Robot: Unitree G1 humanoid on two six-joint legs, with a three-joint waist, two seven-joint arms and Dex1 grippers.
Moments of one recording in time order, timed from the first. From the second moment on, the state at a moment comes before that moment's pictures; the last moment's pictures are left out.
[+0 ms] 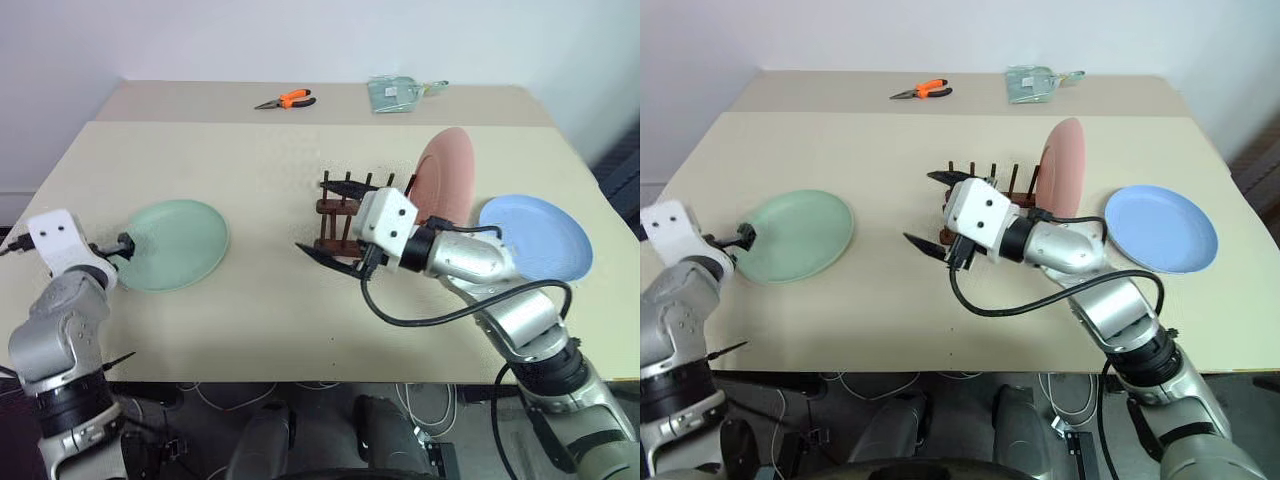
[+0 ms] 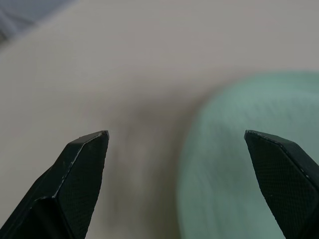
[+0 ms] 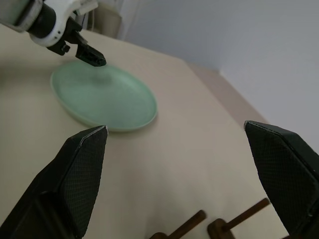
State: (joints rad) left arm -0.27 0.39 0.61 -0.25 -0.38 0.99 0.05; right arm -0.53 -0.56 0.34 -0.45 0.23 0.37 0.59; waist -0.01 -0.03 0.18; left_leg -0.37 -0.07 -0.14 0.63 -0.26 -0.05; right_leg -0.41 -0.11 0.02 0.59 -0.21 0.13
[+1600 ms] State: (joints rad) left arm -0.75 0.21 0.50 -0.40 -0.73 0.77 0.04; right arm -0.75 -0.37 0.43 0.04 -0.52 -0.17 0.40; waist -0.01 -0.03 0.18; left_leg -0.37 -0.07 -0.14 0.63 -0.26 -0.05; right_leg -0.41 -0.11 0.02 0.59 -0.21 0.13
